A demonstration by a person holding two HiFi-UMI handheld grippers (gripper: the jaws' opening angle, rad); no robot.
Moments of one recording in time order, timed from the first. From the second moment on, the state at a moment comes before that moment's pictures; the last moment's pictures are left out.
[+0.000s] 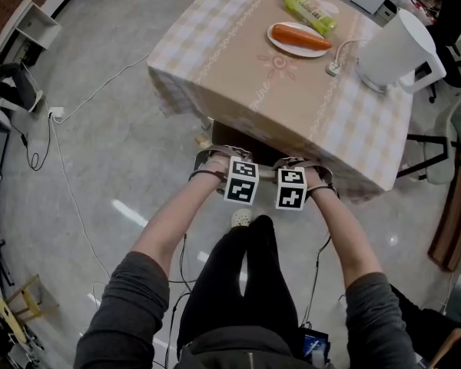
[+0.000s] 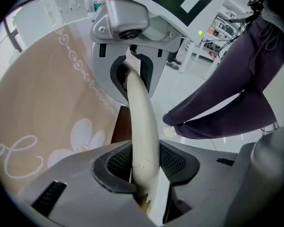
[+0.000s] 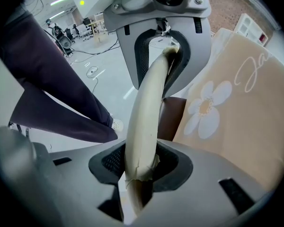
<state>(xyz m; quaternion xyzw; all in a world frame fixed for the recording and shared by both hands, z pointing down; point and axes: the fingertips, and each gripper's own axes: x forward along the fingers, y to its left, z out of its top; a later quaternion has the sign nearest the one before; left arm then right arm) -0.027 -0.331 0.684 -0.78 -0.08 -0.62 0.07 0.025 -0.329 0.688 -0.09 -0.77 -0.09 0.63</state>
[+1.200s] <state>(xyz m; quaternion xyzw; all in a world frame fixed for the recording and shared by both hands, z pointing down) -0.026 -0.288 0.686 -0.77 -0.08 -0.63 0.07 0.026 -0.285 0.689 -0.09 -0.77 -0.09 0.63</state>
